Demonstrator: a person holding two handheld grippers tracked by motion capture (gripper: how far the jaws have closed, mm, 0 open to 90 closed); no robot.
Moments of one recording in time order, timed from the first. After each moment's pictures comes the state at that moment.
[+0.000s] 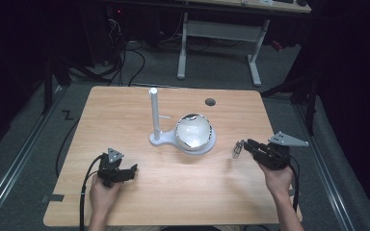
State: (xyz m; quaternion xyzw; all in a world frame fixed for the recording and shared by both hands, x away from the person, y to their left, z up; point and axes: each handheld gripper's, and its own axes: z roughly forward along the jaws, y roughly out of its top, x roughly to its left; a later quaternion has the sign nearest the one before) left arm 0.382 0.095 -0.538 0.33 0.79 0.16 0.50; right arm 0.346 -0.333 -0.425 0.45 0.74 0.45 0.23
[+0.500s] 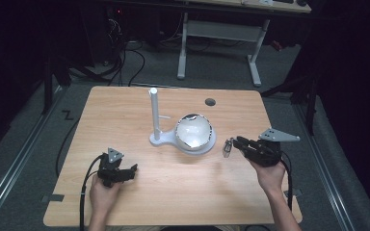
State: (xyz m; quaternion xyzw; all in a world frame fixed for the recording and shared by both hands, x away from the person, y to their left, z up) left arm 0.382 0.095 -0.538 0.33 0.78 0.16 0.50; right arm 0.353 -0.305 -0.410 0.41 0.75 0.47 0.20
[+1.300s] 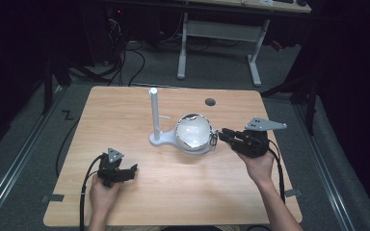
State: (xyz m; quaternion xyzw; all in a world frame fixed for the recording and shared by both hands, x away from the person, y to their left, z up) left arm 0.382 0.095 -0.538 0.33 0.78 0.16 0.50; right arm 0.370 -0.266 -0.382 0.36 0.77 0.49 0.18
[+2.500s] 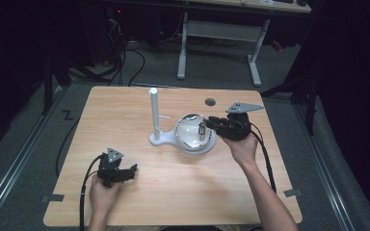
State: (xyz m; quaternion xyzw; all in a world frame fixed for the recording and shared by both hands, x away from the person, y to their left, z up) left arm 0.383 0.094 -0.537 0.32 0.79 0.15 0.50; right arm 0.423 -0.233 -0.383 0.37 0.79 0.46 0.17
